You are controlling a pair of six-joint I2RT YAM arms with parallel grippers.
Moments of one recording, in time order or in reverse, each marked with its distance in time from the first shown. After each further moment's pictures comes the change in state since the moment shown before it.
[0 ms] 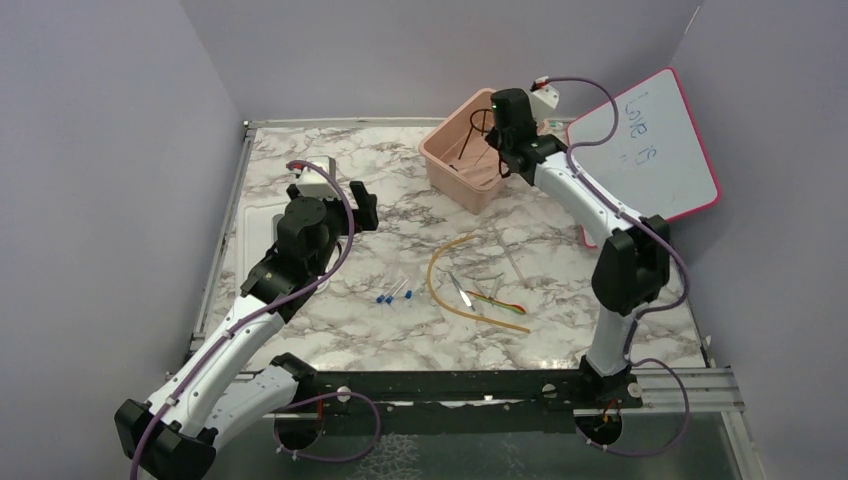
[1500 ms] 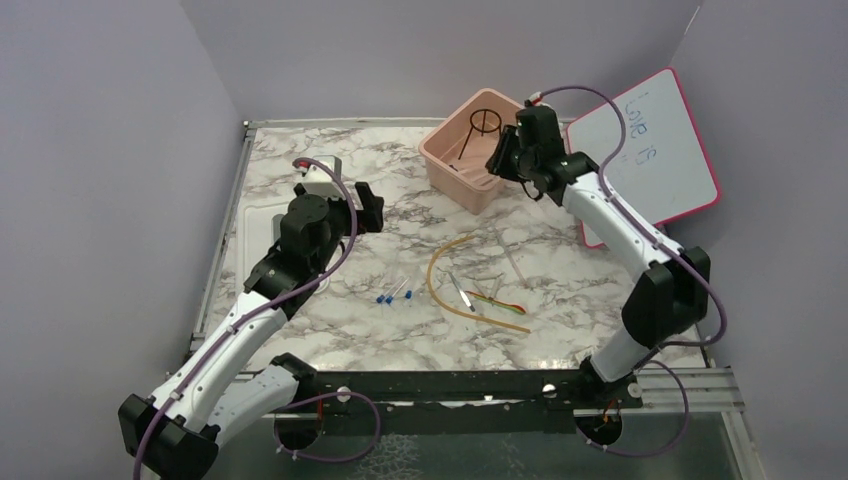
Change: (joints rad) left arm 0.013 0.023 -0.002 0.007 0.079 -0.015; right arm -0.046 -0.141 -0.132 -0.136 -0.380 -0.200
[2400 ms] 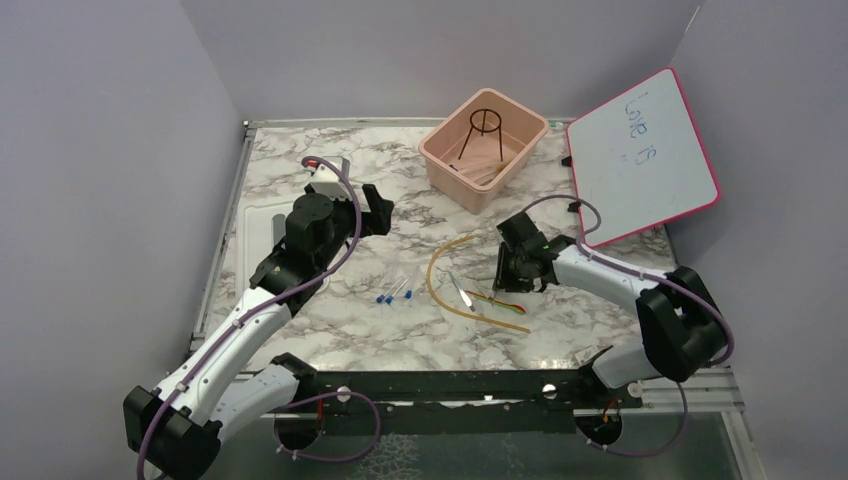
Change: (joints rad) left arm 0.004 0.033 -0.018 0.038 0.103 -0.033; right arm 0.149 -0.265 -0.778 0.002 -0.092 0.137
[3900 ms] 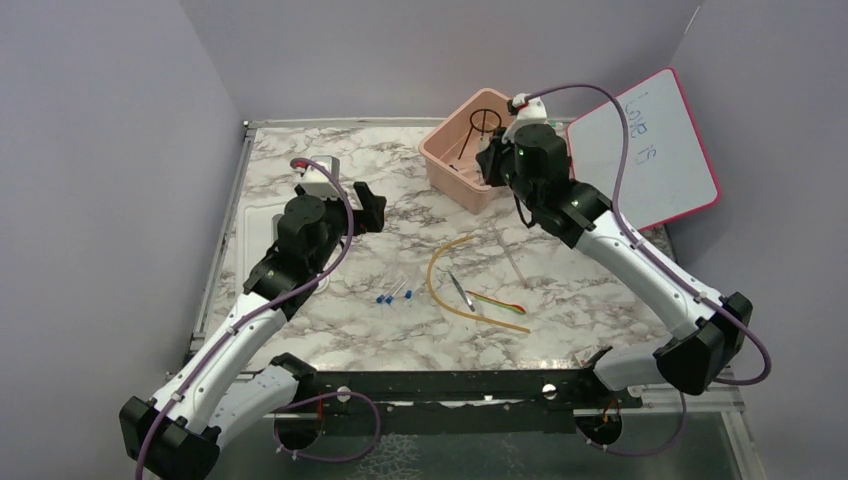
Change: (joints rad) left arm 0.014 -0.038 0.000 -0.001 -0.037 0.003; right arm 0.096 -0.077 0.566 0.157 0.258 -0.386
